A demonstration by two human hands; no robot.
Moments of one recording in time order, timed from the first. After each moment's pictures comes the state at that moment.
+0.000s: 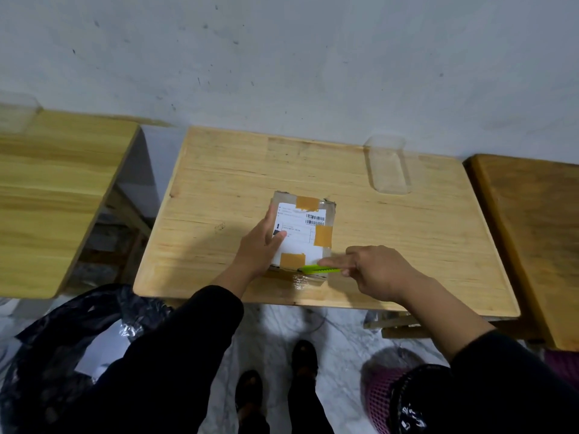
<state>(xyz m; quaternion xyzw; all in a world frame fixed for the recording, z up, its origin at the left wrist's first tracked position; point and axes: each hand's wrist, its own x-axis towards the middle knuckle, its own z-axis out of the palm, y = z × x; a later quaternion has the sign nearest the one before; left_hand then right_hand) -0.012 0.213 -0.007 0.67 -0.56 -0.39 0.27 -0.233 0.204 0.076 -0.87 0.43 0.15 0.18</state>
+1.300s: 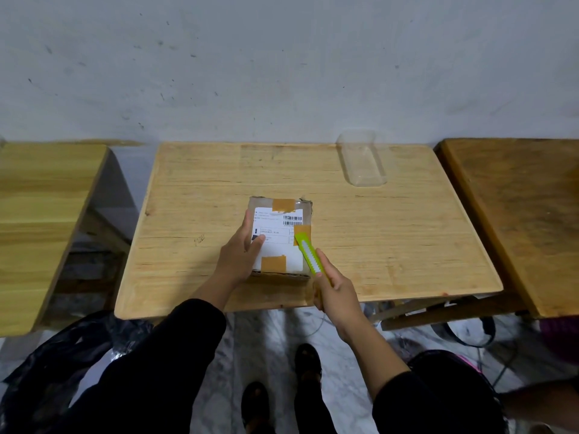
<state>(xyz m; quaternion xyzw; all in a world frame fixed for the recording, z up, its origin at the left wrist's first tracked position) -0.020 0.213 -0.005 0.70 -0.56 -0.36 0.25 -0.211 0.267 0.006 -0.44 0.61 -0.32 0.58</state>
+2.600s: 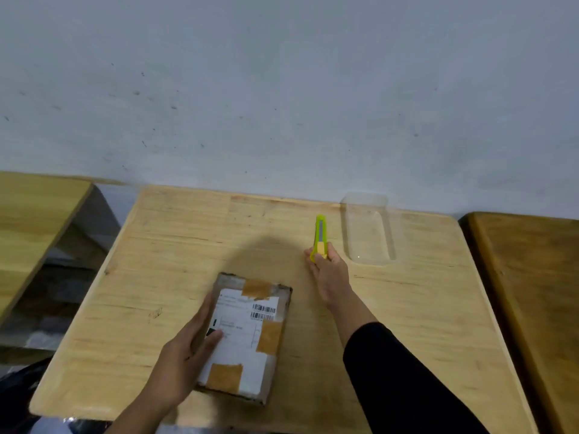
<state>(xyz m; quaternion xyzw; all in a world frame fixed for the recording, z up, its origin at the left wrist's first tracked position) -0.023 0.206 -0.006 0.70 -0.42 -0.47 0.32 -0.228 0.018 -0.040 -0.27 0.58 -0.42 0.65</state>
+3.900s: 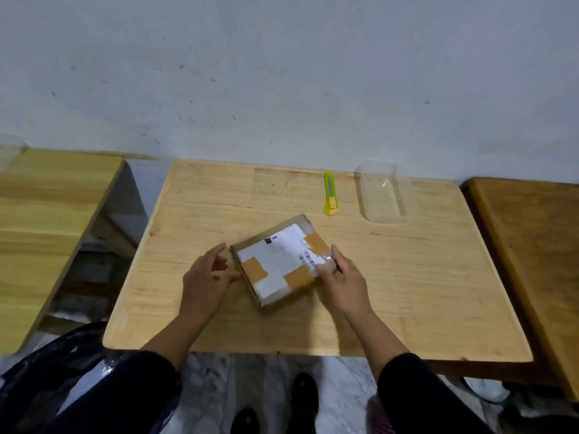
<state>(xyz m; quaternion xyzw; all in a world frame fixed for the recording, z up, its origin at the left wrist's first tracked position) 0.025 0.208 -0.014 0.76 -0.51 -0.25 0.33 -0.217 0.164 0.002 -0.57 0.66 -0.25 0.42</state>
